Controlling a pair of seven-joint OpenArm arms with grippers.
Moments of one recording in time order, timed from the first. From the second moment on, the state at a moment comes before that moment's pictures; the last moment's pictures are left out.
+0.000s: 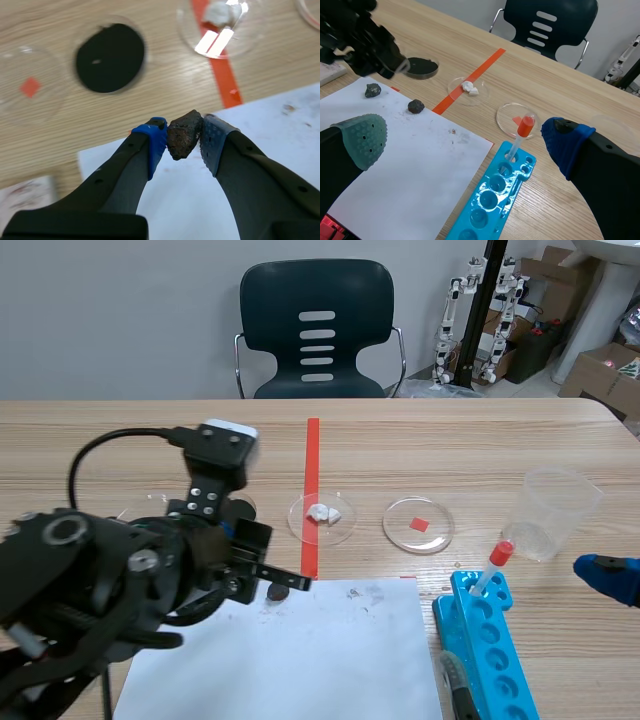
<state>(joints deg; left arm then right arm) 11.4 -13.4 25.8 104.8 -2.4 14.4 40.2 -66.0 17.2 5.2 117.8 -9.4 11.8 34.6</state>
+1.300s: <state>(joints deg) 64.6 -15.4 -9.1 121.1 -4.2 -15.9 -16.6 -66.0 17.2 5.2 117.8 -9.4 11.8 34.6</state>
